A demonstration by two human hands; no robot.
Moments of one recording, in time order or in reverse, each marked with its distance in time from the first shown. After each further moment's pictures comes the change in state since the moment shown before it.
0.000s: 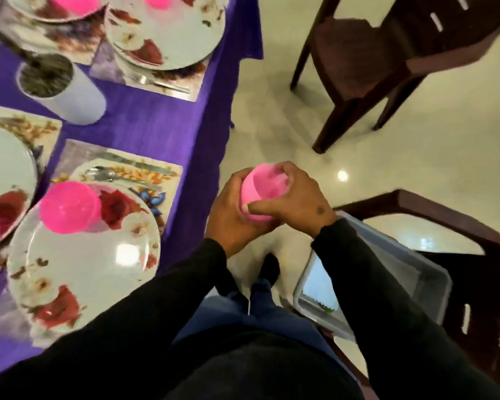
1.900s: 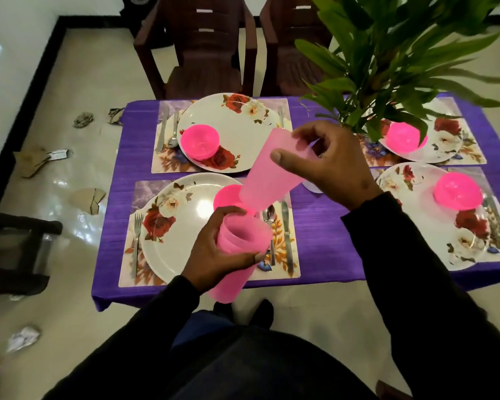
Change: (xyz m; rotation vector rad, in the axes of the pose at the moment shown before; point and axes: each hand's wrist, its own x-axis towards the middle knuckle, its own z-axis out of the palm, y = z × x) left_hand -0.044 -0.004 -0.151 -0.393 1.170 -0.346; right_hand 0.135 -0.342 0.132 -0.227 -0.679 -1.190
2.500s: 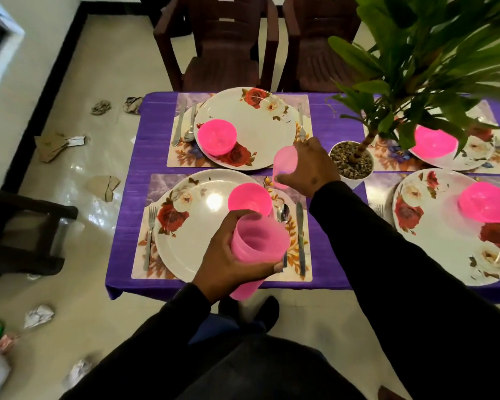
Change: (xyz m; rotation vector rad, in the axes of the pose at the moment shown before) left_hand -0.009 0.007 0.000 0.000 0.029 0.027; right_hand 0.055 0.069 0.086 -0.558 -0.288 0.146
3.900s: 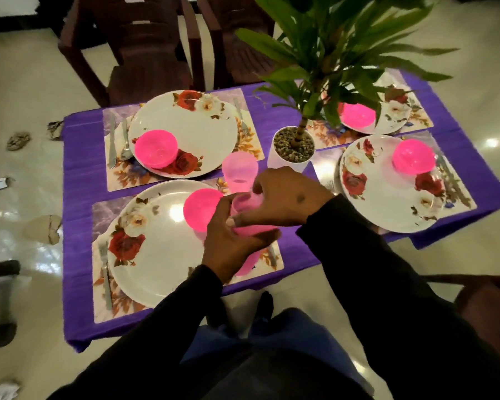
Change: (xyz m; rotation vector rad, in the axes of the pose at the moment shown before) left_hand 0.051 0.002 0.058 -0.019 -0.077 -0.017; right_hand -0.096 -0.023 -0.065 -0.020 -0.307 0.021
